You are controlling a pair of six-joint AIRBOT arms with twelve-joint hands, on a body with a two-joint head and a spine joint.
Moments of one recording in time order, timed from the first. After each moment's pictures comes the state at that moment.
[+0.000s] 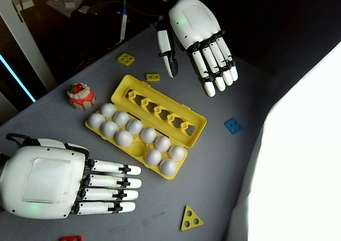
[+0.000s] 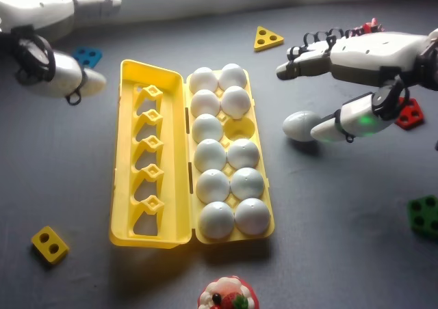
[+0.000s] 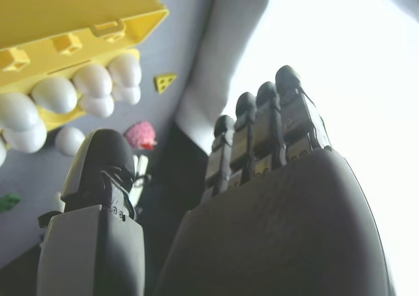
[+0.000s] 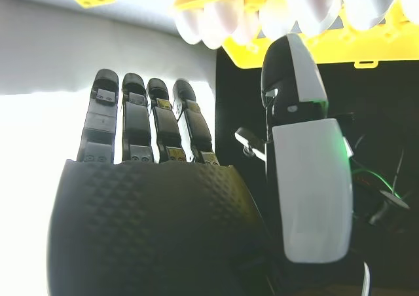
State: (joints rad) left arm 0.29 -0.79 0.94 -2.02 -0.39 2.99; right arm -0.36 -1.09 1.15 0.58 0.08 -1.21
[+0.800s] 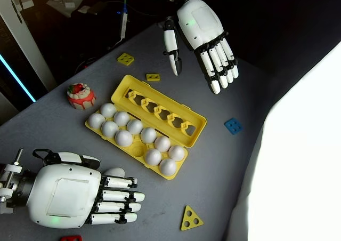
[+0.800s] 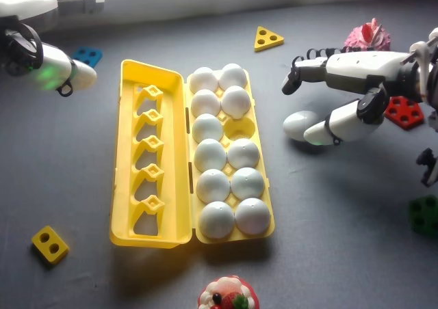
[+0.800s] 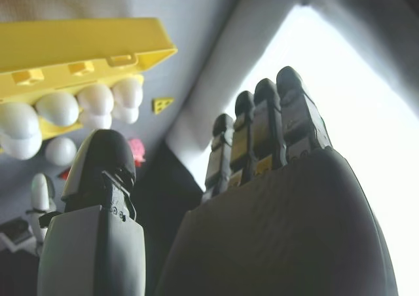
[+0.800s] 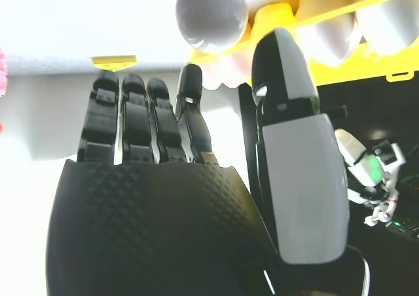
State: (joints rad) left arm 0.27 -0.78 0.96 -2.08 -0.40 2.99; right arm -0.43 -1.20 1.28 0.75 0.12 -1.24
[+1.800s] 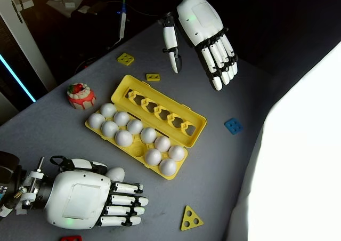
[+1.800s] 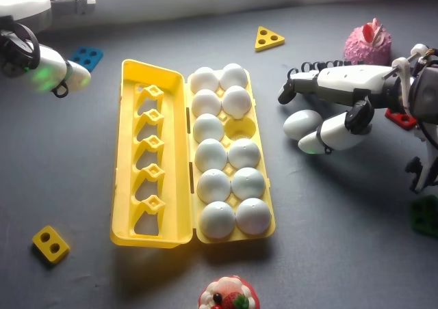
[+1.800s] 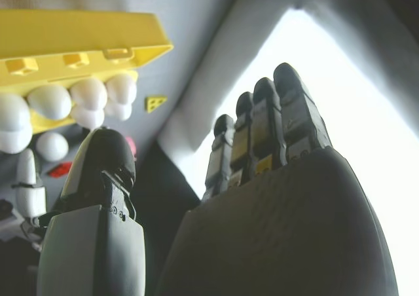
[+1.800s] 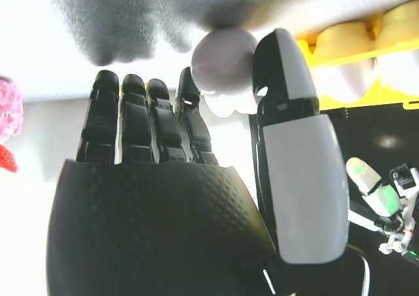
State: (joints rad) left arm 0.25 -0.77 0.94 -2.08 -0.46 2.99; right arm -0.47 -1.28 1.36 0.77 0.13 -1.26
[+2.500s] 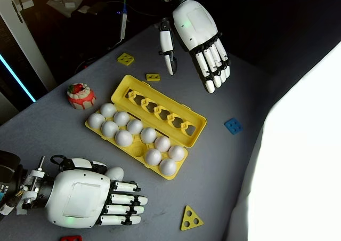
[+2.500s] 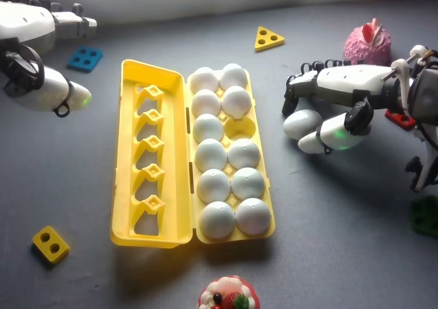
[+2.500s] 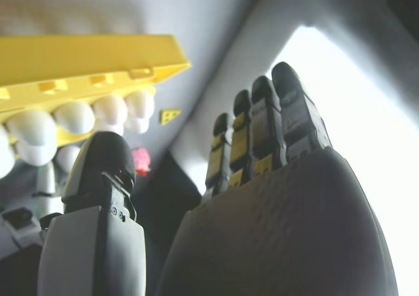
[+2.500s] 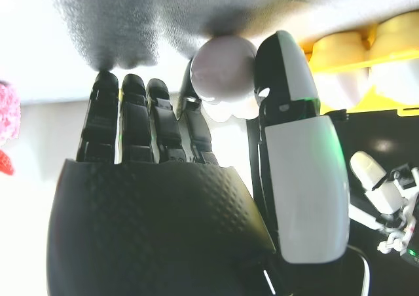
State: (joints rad) left arm 0.30 -0.77 0.92 -2.09 -0.48 2.99; right arm -0.47 -1.28 1.36 0.77 0.15 -1.27
